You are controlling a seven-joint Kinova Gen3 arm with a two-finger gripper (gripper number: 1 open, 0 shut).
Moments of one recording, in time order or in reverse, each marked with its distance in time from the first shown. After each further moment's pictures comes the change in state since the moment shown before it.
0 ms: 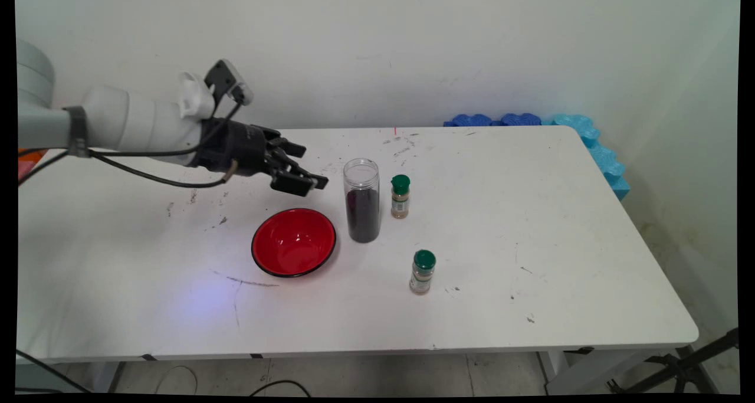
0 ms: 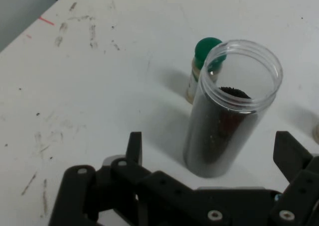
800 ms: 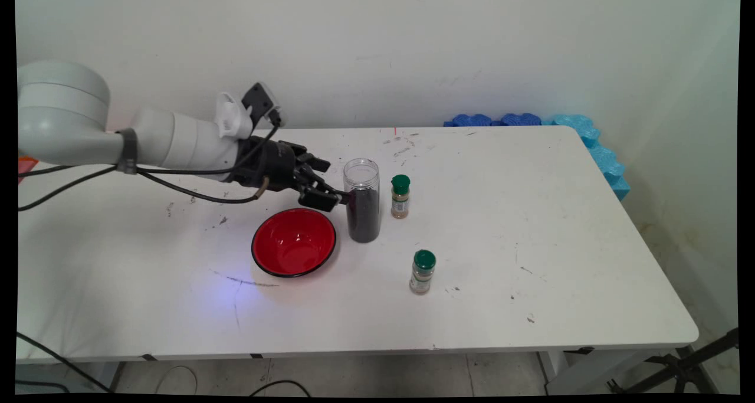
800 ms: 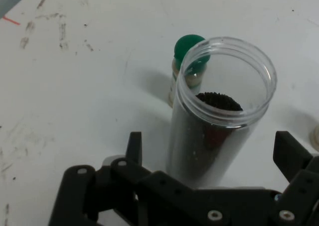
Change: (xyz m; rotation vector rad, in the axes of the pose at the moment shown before) arm -0.004 0.012 0.046 -0.038 -0.009 0.024
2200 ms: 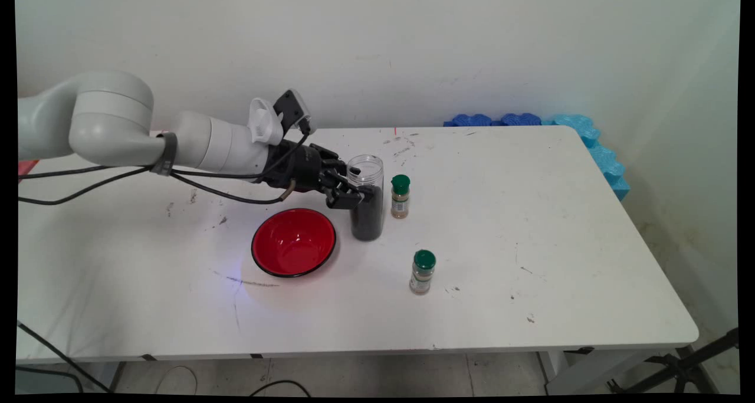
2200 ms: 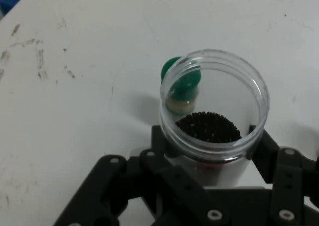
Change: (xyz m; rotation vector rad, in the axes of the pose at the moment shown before) arm 0.010 -0.001 0.038 -0.039 0.022 0.075
